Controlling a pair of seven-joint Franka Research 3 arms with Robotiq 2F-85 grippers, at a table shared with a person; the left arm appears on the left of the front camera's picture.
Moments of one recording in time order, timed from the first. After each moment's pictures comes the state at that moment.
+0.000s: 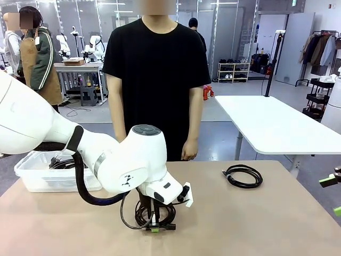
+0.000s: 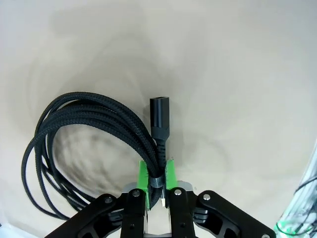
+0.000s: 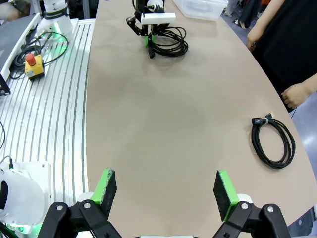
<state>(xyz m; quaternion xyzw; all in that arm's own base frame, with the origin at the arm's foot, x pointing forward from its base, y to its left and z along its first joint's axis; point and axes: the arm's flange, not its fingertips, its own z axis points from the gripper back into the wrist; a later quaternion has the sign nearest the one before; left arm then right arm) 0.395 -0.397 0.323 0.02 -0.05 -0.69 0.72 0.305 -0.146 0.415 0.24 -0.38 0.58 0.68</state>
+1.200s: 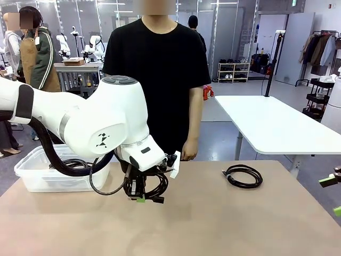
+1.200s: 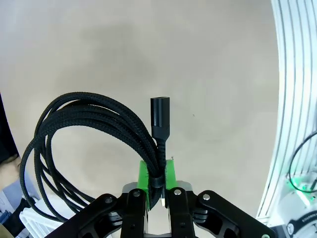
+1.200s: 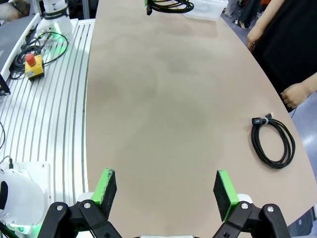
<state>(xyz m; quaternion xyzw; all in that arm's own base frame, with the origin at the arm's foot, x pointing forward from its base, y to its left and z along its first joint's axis) 0.373 -0.358 0.441 0.05 -0.08 -0.74 0.67 0.305 -0.146 0.415 0.24 -0.38 0.58 0.68</state>
